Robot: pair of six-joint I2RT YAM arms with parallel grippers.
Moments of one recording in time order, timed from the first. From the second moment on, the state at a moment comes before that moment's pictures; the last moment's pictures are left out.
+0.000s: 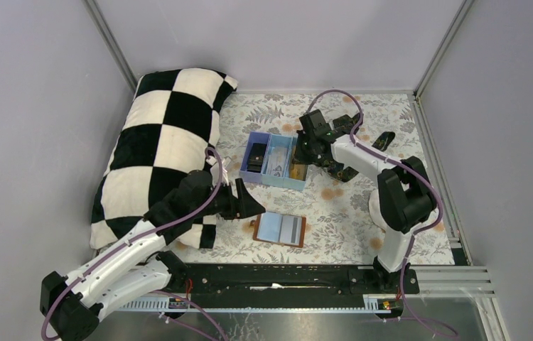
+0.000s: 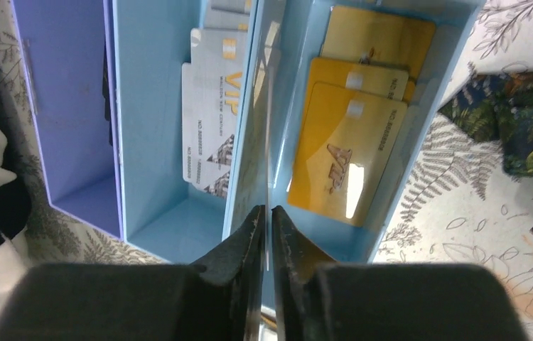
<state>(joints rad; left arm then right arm) -0.70 0.82 0.62 -0.30 0.36 -0.83 0.52 1.83 1.33 -0.46 -0.06 0.65</state>
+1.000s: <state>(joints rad) -0.70 1.10 0.52 -0.11 0.46 -0.86 0.58 1.15 0.61 -0.34 -0.14 0.81</state>
